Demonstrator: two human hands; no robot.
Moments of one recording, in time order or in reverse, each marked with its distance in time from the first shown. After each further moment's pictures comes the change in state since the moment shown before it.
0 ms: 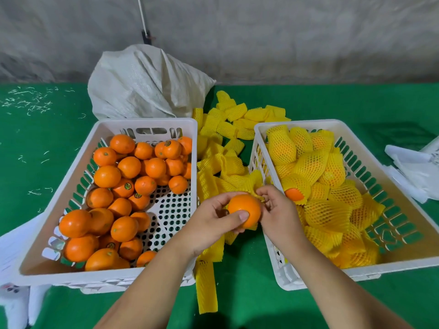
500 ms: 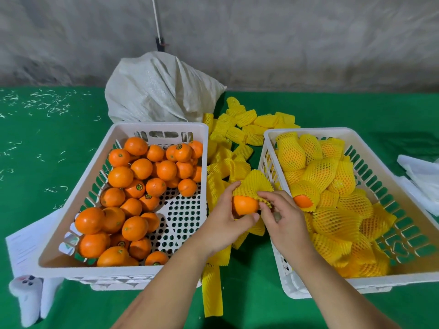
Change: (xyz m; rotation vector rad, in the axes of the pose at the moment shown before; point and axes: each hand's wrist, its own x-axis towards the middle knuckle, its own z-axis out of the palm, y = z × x) left_hand 0.011 -0.012 0.005 0.155 0.090 0.049; right_hand -0.004 -0.003 0.002 -0.023 0.063 -0.224
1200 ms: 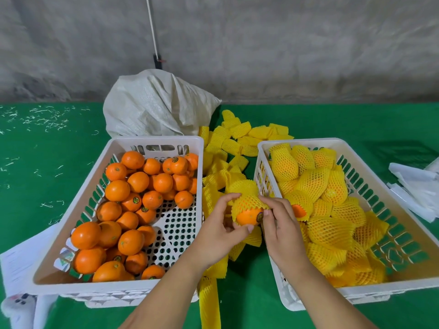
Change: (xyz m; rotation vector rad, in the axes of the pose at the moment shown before) left_hand -0.001 -0.002 0.000 -0.039 0.013 0.139; right_hand -0.002 -0.005 -0.003 -0.042 0.090 0.007
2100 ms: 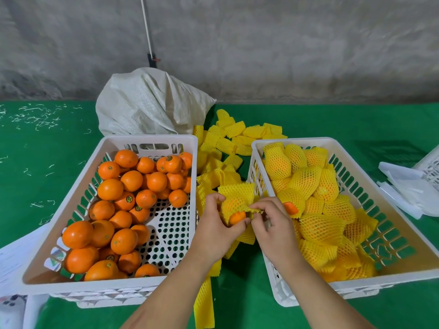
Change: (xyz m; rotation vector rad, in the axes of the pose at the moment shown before) left_hand 0.004 -0.004 0.015 0.247 0.238 0.022; right_hand 0.000 0.004 0.001 0.059 -0.024 0.007
